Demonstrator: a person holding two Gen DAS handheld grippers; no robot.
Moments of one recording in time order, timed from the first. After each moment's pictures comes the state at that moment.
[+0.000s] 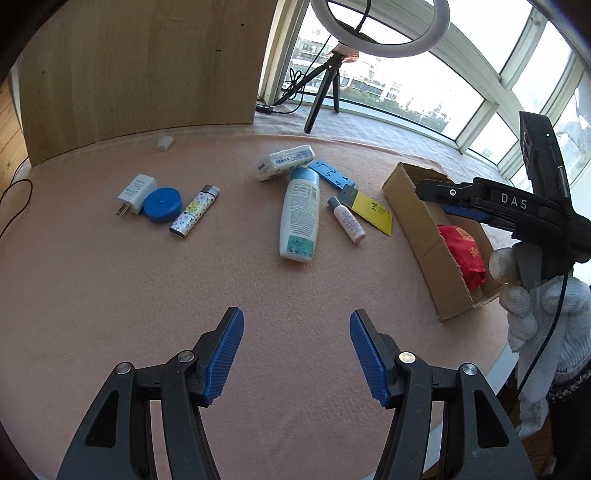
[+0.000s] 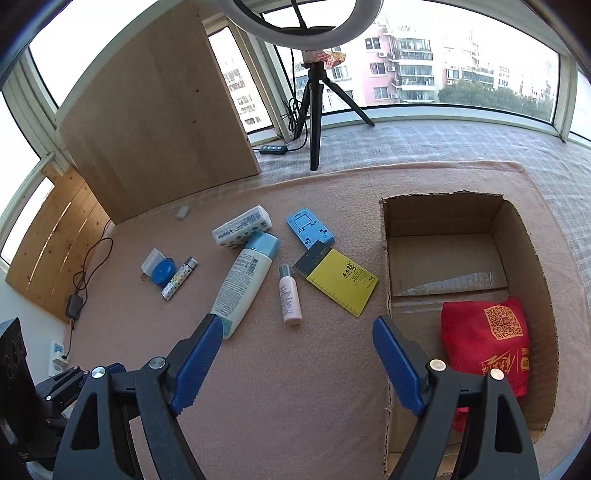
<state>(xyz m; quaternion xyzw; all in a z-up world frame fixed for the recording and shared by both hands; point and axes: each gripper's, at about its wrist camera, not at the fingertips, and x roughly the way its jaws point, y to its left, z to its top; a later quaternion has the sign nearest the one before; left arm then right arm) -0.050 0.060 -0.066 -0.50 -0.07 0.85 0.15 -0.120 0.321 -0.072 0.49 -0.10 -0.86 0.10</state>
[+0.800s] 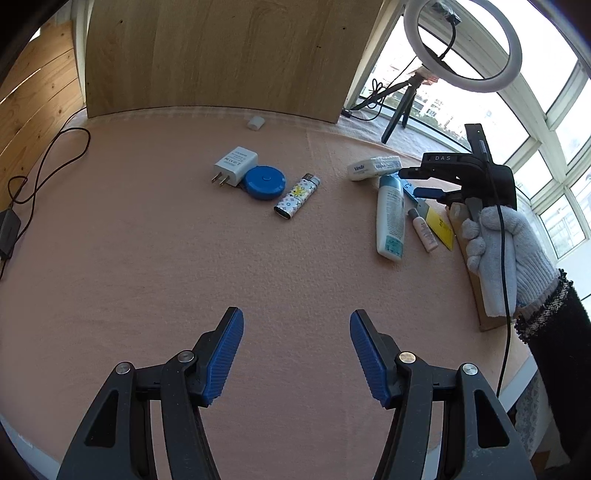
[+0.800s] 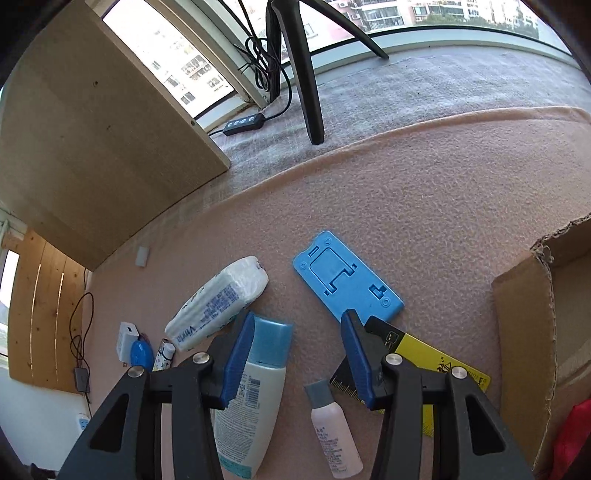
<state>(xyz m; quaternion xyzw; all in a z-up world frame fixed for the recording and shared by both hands) -0.042 -0.033 -0.079 -0.51 -0.11 0.85 0.07 -0.273 0.289 -0.165 0.55 -0.21 -0.80 0.08</state>
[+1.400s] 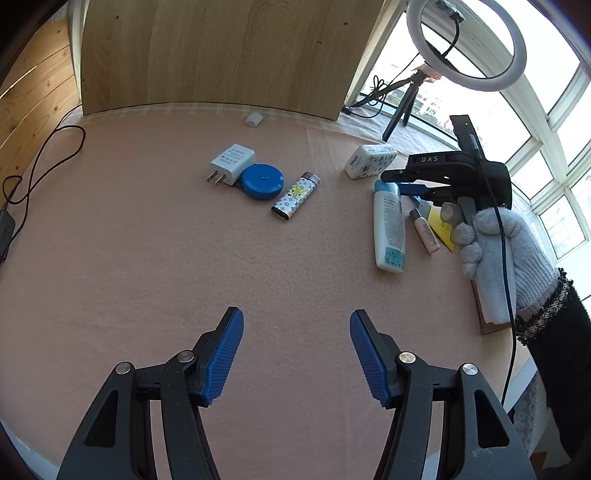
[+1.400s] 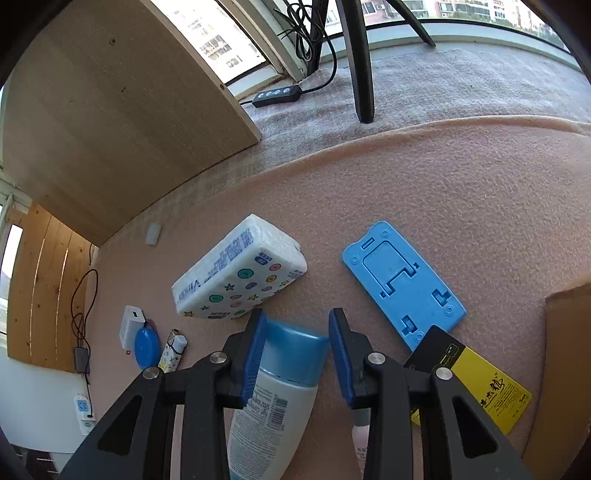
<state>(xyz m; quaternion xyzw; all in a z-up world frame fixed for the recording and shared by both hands) -0.053 -0.030 -0.083 -0.52 -0.12 0.84 0.08 -0.286 0.256 -0.175 0.58 -0.18 -0.79 0.13</state>
